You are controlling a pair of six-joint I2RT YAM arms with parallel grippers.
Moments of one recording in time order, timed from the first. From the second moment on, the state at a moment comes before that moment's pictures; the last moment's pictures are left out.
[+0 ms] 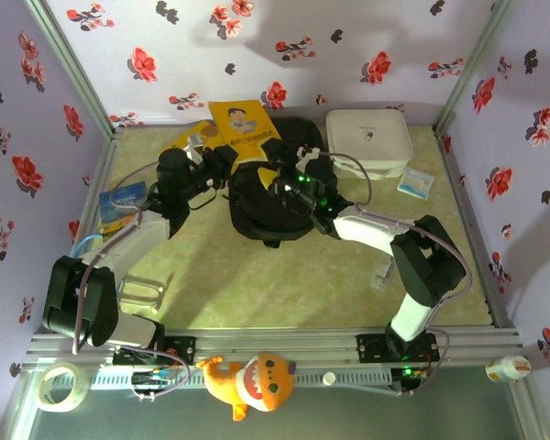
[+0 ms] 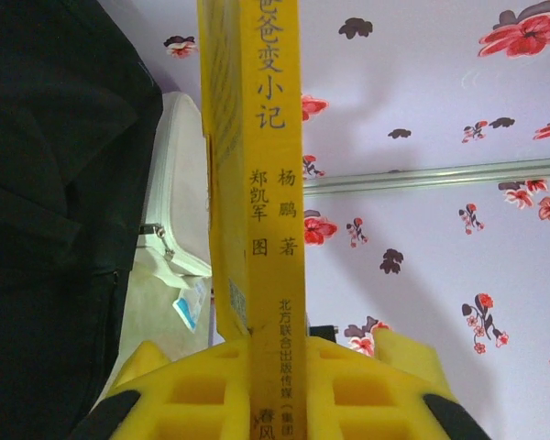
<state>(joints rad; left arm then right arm) -0.39 1.41 0.93 0.39 0.40 -1.38 0.66 1.71 1.04 0.70 -0.20 1.62</state>
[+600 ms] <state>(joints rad) -0.40 1.41 0.91 0.41 0.40 -1.40 0.66 1.78 1.10 0.69 -0.16 1.67</state>
